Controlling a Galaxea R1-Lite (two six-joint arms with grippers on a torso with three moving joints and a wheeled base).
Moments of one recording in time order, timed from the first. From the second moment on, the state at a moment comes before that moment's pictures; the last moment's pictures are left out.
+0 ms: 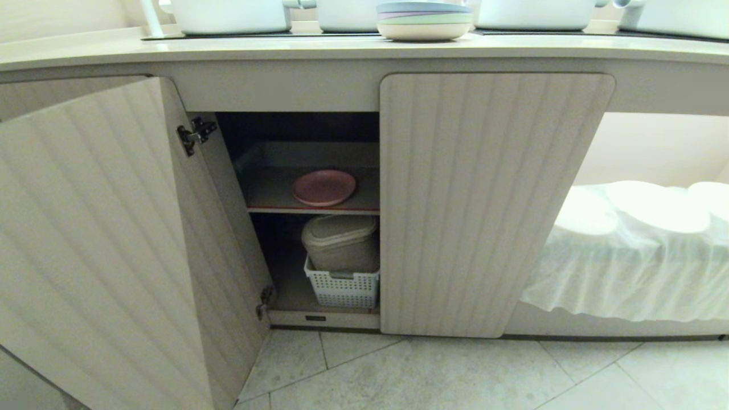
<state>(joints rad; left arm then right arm) 0.00 0.00 0.00 0.02 -0.06 0.13 0.00 0.00 0.00 0.00 -0.06 0.08</state>
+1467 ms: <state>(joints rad) 0.00 0.00 0.00 0.02 -0.06 0.13 0.00 0.00 0.00 0.00 -0.06 0.08</state>
